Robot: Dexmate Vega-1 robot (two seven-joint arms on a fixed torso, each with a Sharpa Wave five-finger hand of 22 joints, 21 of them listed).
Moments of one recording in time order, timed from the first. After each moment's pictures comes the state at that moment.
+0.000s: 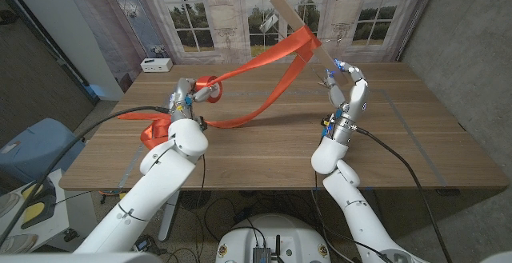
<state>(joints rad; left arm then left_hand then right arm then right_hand) 1.12 0.53 0.32 -2.30 0.10 0.81 0.69 1.00 0.04 0.49 -0.18 0.19 0.89 0.11 0.25 0.28 0.91 0.03 0.53 0.21 0.98 -0.06 0.44 0.34 0.50 0.03 0.78 0.23 -1.02 0.05 -0.10 -1.35 -0.86 0.63 -1.12 1.18 0.04 0.22 -0.14 0.19 0.97 -0.12 0.43 0.25 0.80 -0.07 0.77 0.43 0.81 -0.10 0.30 0.85 0.41 -0.04 0.67 0.20</state>
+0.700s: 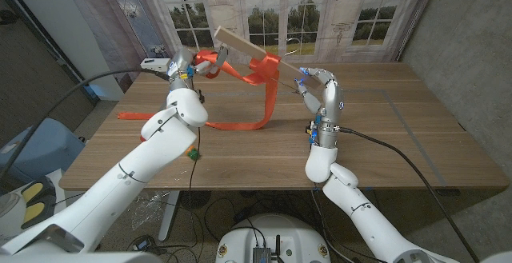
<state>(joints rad) 0.86 0.65 0.46 -2.28 0.15 0.95 0.63 1.00 0.04 0.49 -0.19 0.19 0.89 0.11 0.25 0.28 0.91 0.03 0.52 0.21 0.98 -0.06 0.44 0.34 0.49 0.03 0.79 0.22 -1.00 -0.13 -0.34 -1.38 -0.84 0.54 -1.12 1.18 0.04 0.21 -0.15 0.19 0.97 -0.13 0.43 0.25 0.80 -0.07 0.77 0.44 0.81 -0.10 0.30 0.85 0.41 -0.04 0.68 0.20</state>
